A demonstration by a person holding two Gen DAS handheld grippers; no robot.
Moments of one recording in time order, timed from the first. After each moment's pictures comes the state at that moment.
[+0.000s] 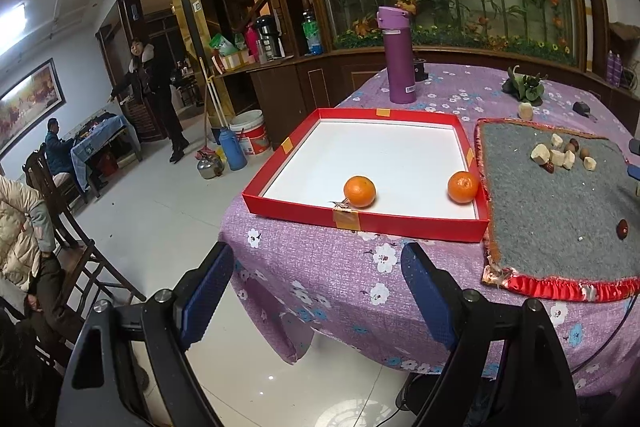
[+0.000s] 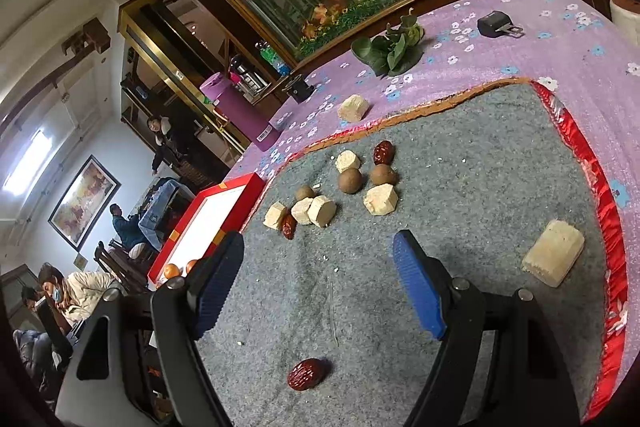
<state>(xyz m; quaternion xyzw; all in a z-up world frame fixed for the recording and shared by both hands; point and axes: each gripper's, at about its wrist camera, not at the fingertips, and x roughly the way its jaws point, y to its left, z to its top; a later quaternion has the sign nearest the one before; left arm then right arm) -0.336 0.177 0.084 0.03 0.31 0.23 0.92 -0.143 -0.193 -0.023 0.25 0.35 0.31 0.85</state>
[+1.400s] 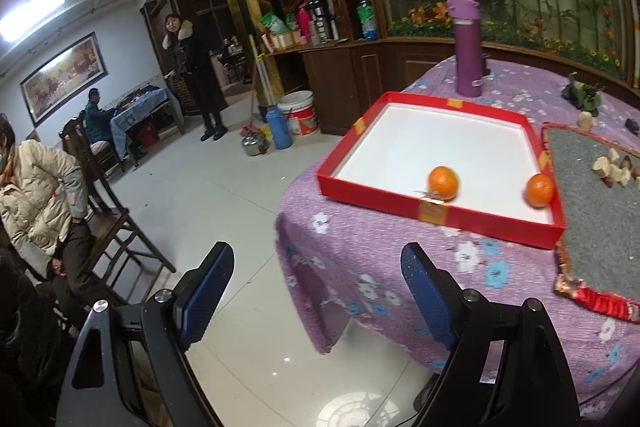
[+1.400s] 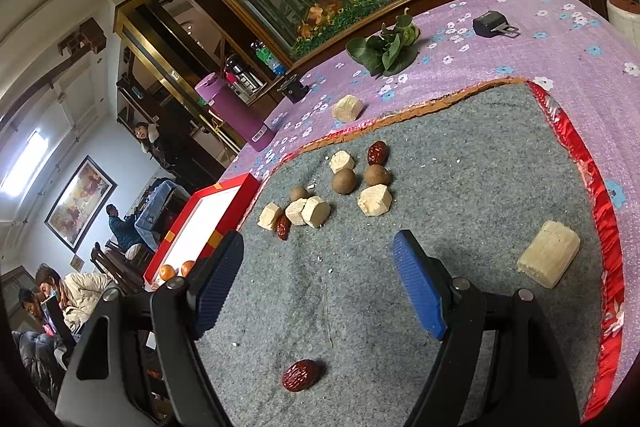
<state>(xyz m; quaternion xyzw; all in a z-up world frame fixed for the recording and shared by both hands) -0.343 0.221 0.077 0.00 0.32 0.30 0.90 -0.142 -0.197 -0.022 0.25 0.35 0.29 0.85</state>
